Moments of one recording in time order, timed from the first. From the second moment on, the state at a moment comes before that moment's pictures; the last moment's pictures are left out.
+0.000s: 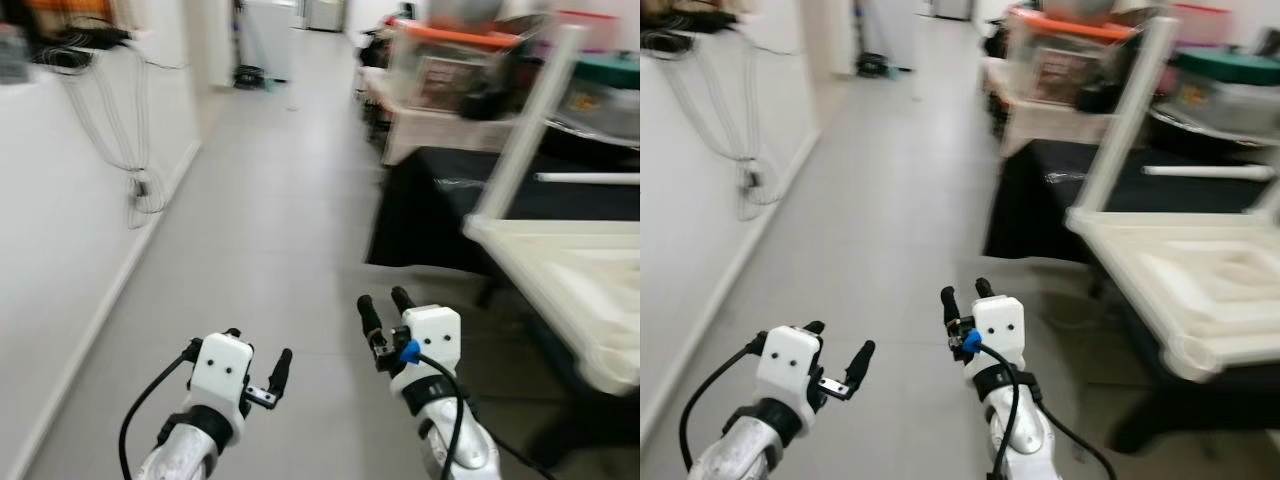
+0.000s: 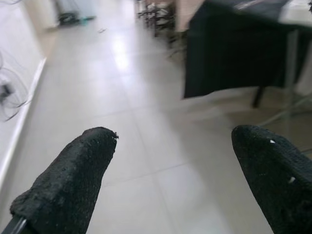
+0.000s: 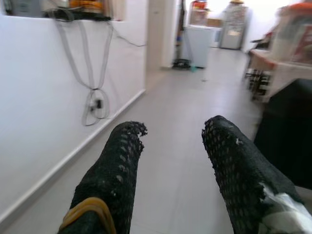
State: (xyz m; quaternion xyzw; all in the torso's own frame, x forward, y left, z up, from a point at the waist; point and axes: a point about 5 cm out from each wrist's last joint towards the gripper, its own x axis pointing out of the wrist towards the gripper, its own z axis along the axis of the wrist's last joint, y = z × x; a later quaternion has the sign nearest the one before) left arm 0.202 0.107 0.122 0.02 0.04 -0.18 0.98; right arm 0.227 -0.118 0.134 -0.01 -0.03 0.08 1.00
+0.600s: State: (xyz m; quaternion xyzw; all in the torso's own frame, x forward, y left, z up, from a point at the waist) left arm 0.201 0.096 0.125 0.02 0.03 -0.21 0.98; right arm 0.229 -0.120 0.129 0.00 -0.01 0.09 1.00
